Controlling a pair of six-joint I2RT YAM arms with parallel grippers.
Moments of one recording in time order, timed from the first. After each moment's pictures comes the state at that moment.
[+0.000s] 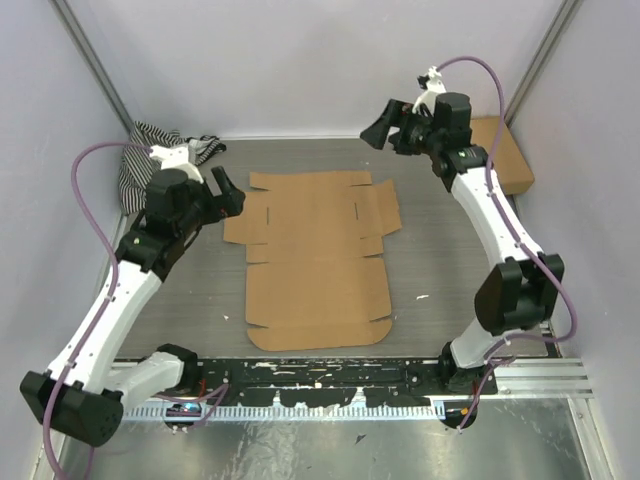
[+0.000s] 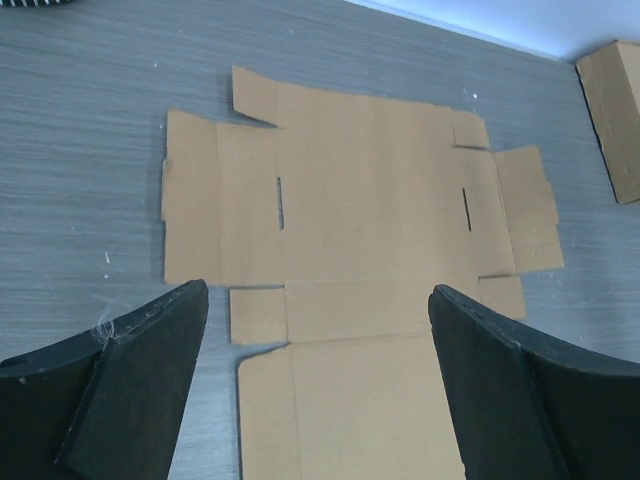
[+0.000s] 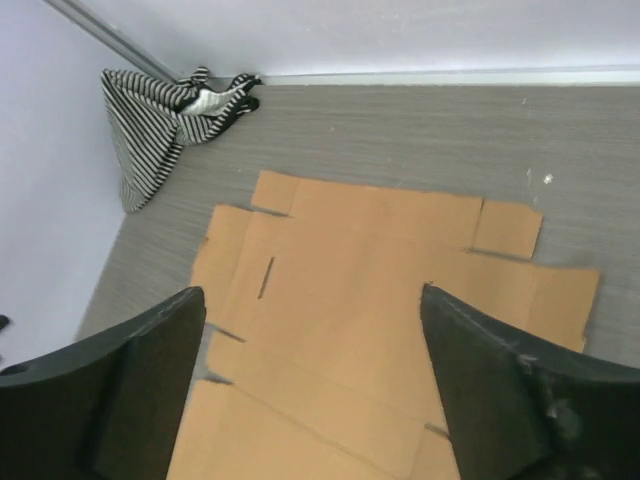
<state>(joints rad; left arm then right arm) -0.34 1.00 1.03 -0.43 -0.11 -0.45 0.15 1.58 1.52 -0.25 -0.43 0.41</state>
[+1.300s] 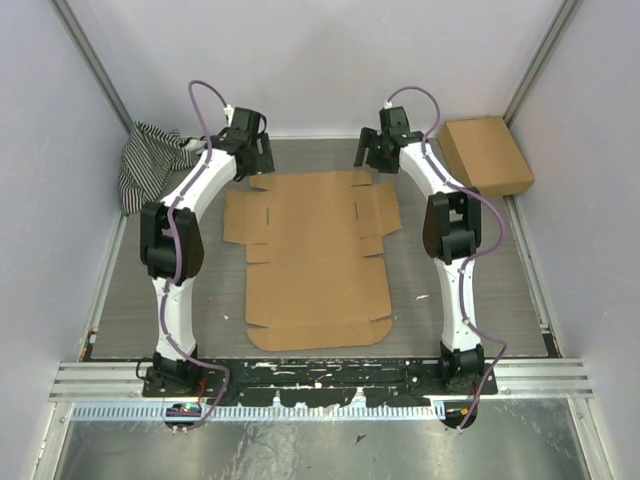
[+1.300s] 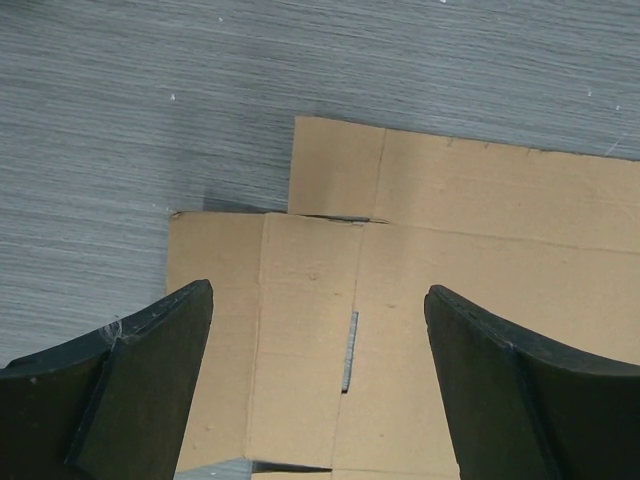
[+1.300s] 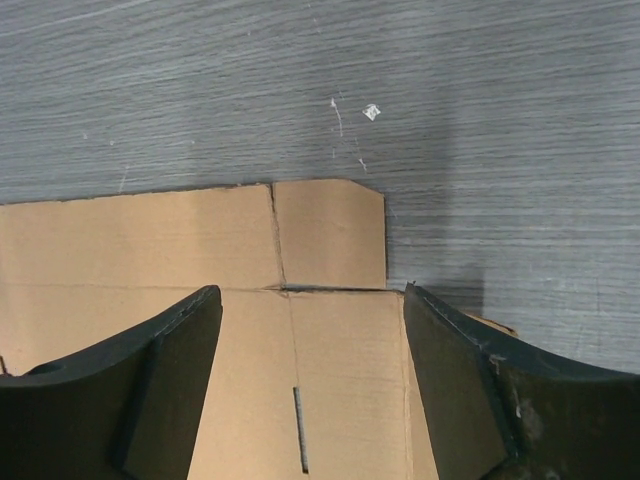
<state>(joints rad) -0.31 2.12 1.92 -0.66 -0.28 -0.39 0.22 2.36 2.13 -0.58 -0.08 0.37</state>
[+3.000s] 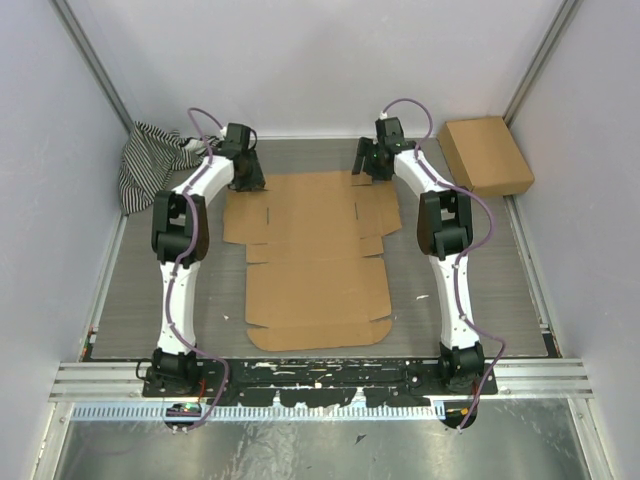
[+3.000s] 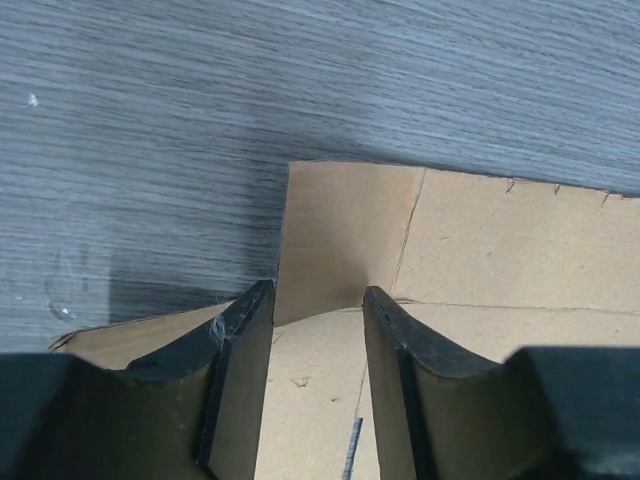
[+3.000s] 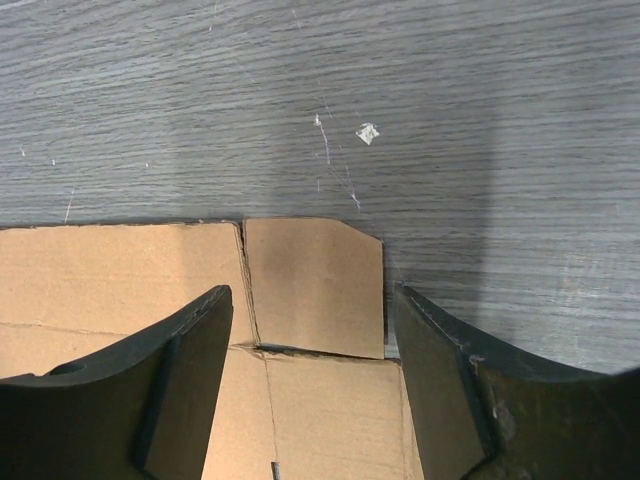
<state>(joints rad) -0.21 2.36 1.96 -0.56 -0.04 -0.47 0.22 2.50 2.16 -0.50 -0.11 0.38</state>
